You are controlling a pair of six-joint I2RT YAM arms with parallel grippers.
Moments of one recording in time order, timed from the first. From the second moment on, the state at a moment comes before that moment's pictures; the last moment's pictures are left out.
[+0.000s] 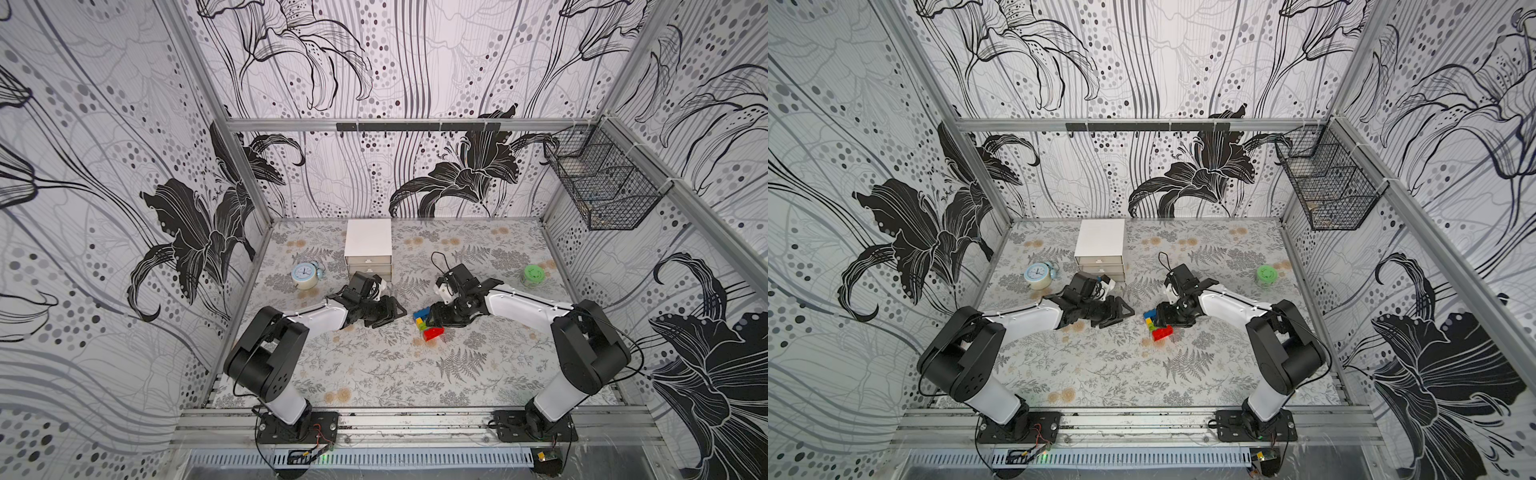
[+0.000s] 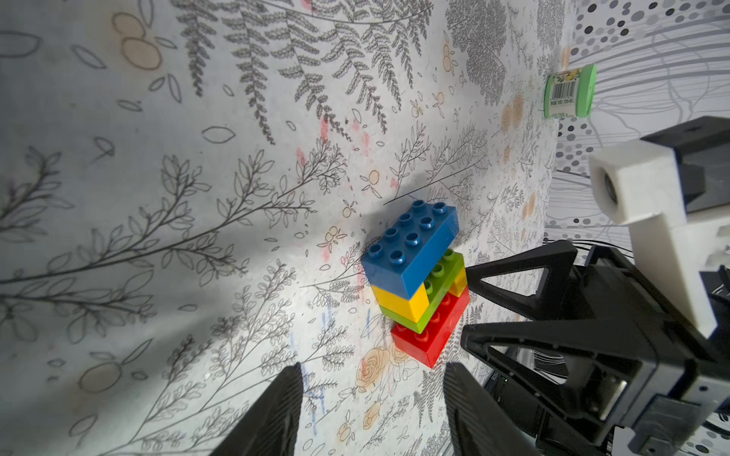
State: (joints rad) left arm -0.47 1.61 0.79 -0.07 0.54 -0.78; right arm 0.58 1.65 1.00 -0.55 -0.36 0.42
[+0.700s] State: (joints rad) left arm -0.44 1.40 0.78 -0.27 0.31 -0.72; right arm 0.63 1.58 1.02 -0.63 -0.26 0.39
